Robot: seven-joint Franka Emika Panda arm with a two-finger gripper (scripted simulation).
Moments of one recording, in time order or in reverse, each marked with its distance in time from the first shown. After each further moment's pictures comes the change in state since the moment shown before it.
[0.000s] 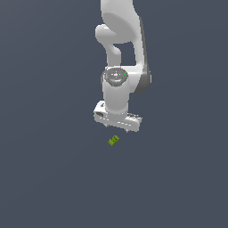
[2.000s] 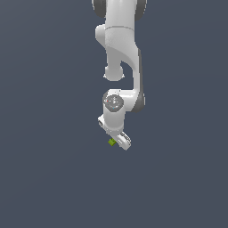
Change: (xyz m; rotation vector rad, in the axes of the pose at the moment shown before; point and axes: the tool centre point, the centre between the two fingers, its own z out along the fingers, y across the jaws) arm 0.008 0.014 0.104 -0.026 0.010 0.509
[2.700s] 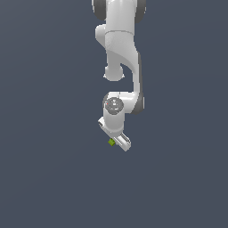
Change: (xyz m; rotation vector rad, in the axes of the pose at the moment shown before) arm 0.001 -0.001 0.012 0.001 0.000 0.001
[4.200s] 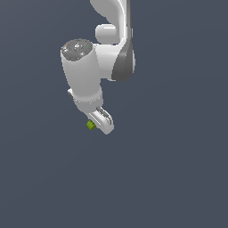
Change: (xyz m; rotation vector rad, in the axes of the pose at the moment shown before) arm 0.071 0.043 -0.200 0.000 0.000 0.002
